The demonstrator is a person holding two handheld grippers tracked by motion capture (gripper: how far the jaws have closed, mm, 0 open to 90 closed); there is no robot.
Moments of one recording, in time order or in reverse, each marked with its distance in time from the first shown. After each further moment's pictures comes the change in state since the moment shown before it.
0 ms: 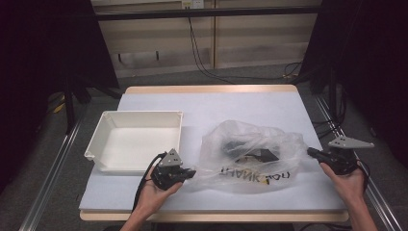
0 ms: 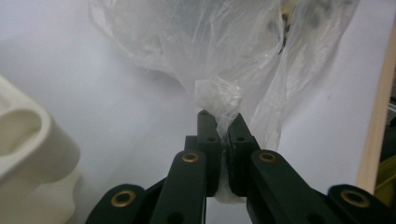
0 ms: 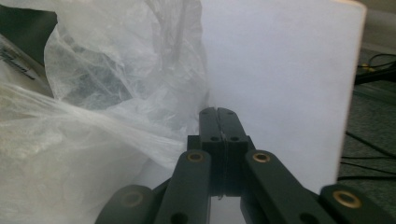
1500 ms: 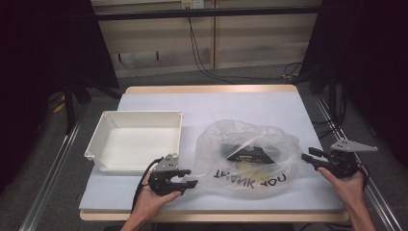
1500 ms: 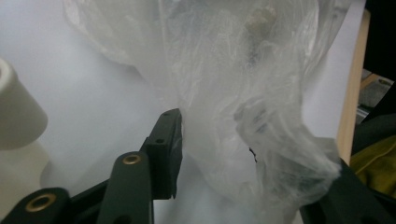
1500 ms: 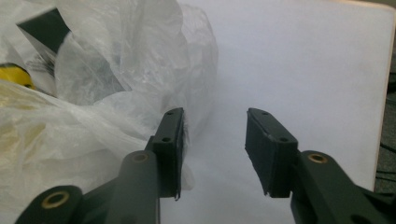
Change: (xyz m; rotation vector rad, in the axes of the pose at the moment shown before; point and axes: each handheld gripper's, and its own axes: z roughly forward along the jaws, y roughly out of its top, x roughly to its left) left arm -0.006 -0.013 -0.007 -0.079 -0.074 -0.018; right arm 0.004 -0.004 -0.008 -0.074 0.077 0.034
